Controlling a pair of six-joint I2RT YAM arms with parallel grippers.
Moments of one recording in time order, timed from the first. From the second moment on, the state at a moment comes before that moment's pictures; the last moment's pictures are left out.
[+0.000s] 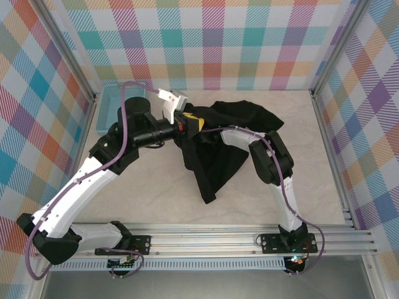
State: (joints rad) left arm -0.70 1.21 1.44 -0.43 0.40 -0.29; right arm 0.61 2.23 1.65 -0.39 0.18 0.41
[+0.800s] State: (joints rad) left arm -0.70 1.16 1.44 -0.43 0.44 -0.28; right arm 0.55 2.47 2.07 -0.65 0.30 0.08
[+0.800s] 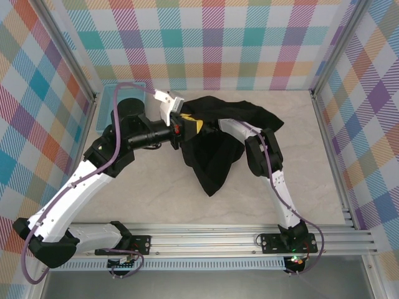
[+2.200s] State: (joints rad) left arm -0.16 1.84 1.43 -0.37 0.11 -0.42; right arm 0.54 1.55 1.26 -0.36 -0.35 0.00
